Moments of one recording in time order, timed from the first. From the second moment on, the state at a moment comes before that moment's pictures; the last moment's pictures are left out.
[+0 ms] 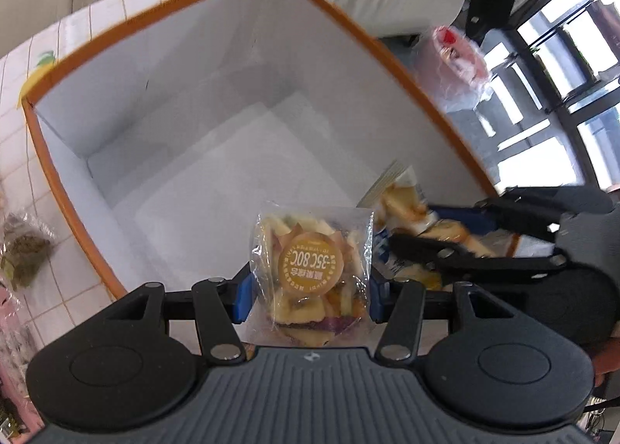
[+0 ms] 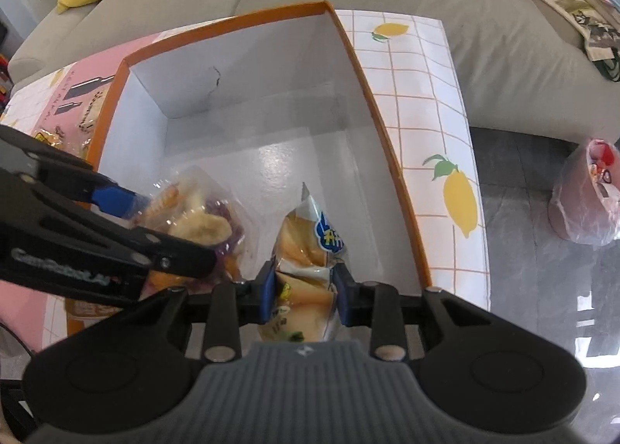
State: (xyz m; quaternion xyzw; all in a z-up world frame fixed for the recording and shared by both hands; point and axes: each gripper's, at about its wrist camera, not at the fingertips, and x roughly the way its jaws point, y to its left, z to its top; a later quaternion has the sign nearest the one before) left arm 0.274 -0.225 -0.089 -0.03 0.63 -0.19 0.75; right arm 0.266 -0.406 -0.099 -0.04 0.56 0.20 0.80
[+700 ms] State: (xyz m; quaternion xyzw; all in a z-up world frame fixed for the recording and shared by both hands) left arm 0.264 -0.221 -0.051 -0.03 0.60 -0.20 0.78; right arm 0.255 -0.395 -0.082 -0.11 0.54 0.17 0.81
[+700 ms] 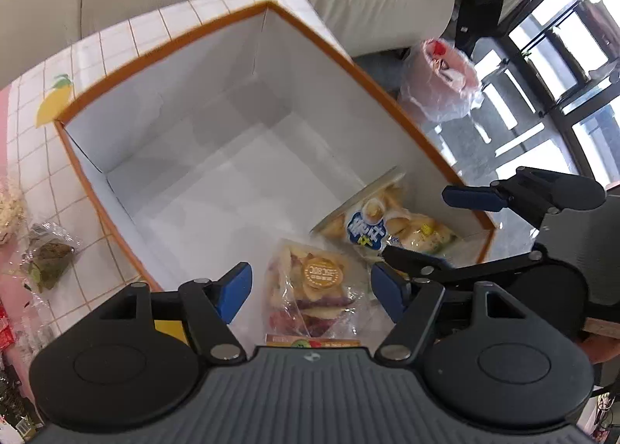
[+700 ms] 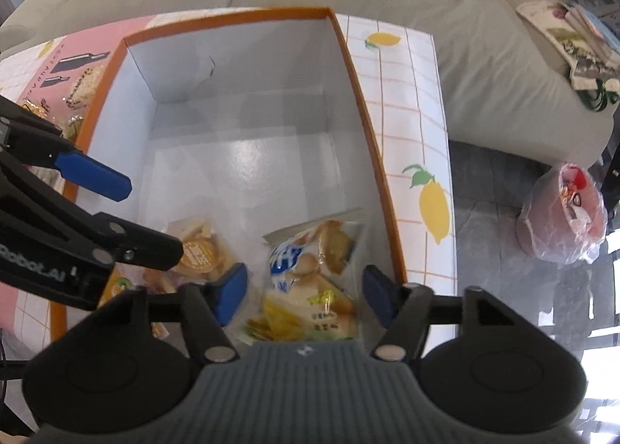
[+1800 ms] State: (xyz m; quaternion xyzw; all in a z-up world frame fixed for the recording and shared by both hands) left arm 0.106 0.035 -0.043 -0.13 0.49 -0.08 0.86; right arm 0.162 -0.267 -0.069 -0.02 0.51 0.19 0.84
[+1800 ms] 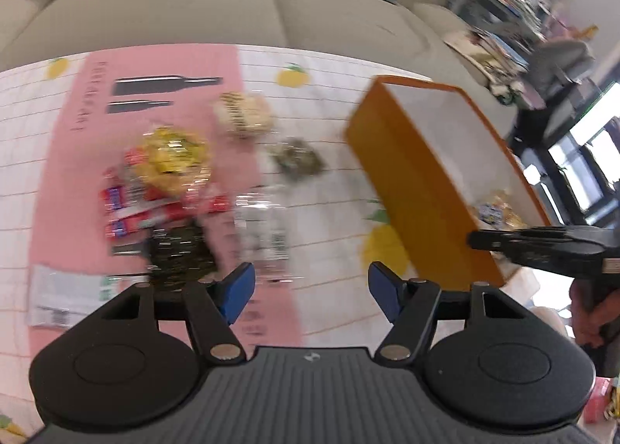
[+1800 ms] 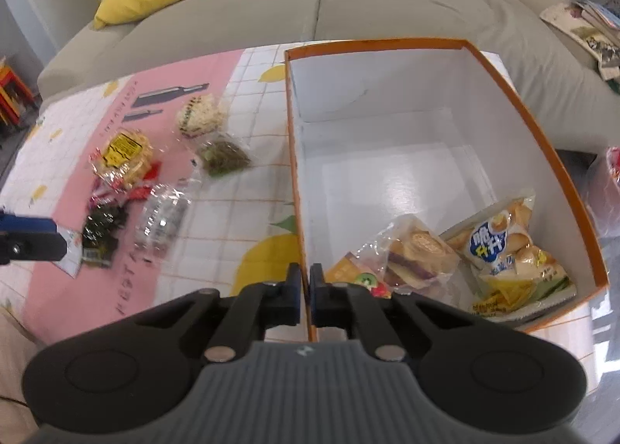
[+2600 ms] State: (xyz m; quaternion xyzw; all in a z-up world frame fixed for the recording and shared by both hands) left arm 0.139 0.124 -0.061 -0.12 0.44 -0.02 0.89; right arm 0.154 -0.146 -0.029 -0.09 0.39 0.19 0.90
